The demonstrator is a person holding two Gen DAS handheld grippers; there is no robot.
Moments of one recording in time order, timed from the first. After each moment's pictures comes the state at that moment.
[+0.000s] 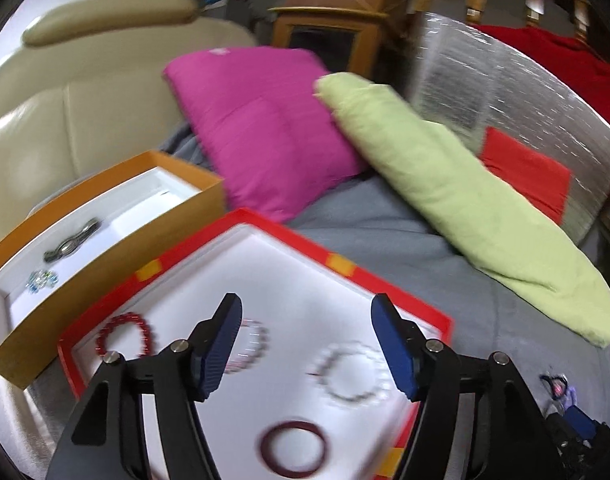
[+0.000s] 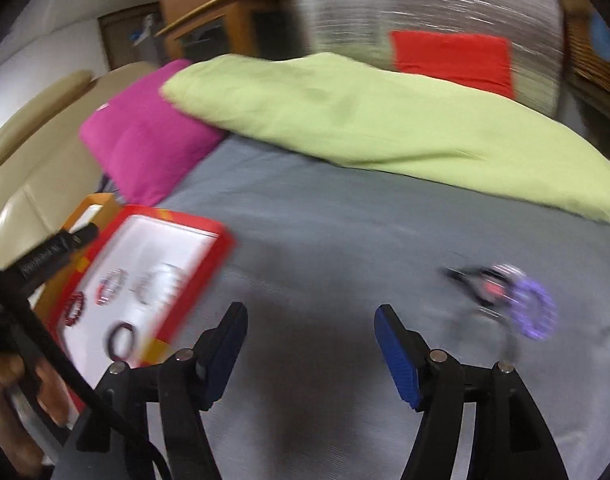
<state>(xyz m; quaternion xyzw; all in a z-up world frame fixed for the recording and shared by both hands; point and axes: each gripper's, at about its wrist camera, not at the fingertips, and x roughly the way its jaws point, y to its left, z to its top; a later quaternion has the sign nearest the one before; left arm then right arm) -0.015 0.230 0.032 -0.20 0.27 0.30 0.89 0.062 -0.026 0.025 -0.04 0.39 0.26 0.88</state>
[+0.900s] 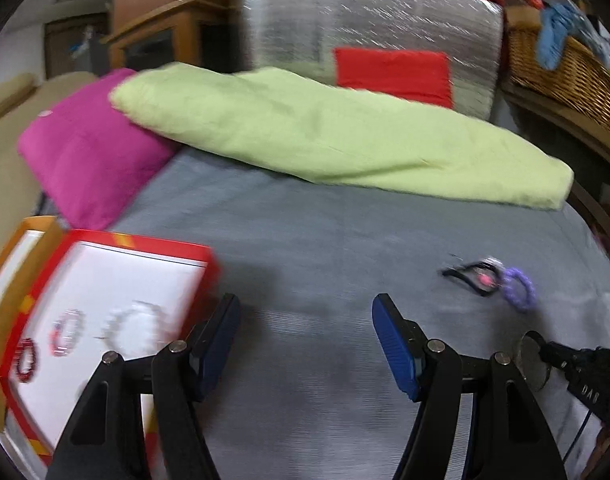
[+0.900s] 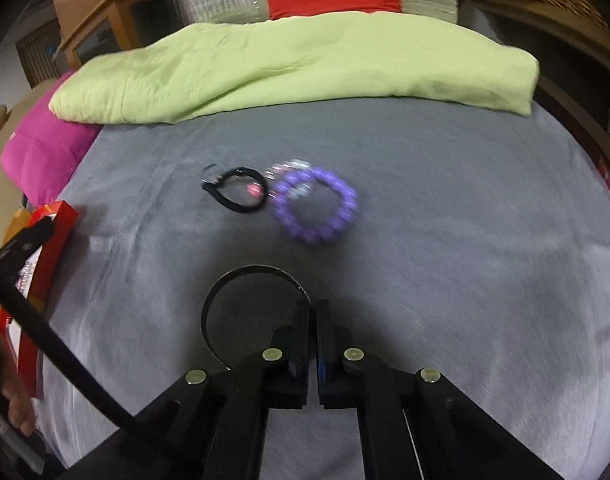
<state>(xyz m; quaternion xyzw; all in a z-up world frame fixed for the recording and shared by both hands) 0.065 0.059 0.011 -0.06 0.35 0.12 0.93 0.094 -0.174 -0.022 0.00 0.47 0.16 0.87</state>
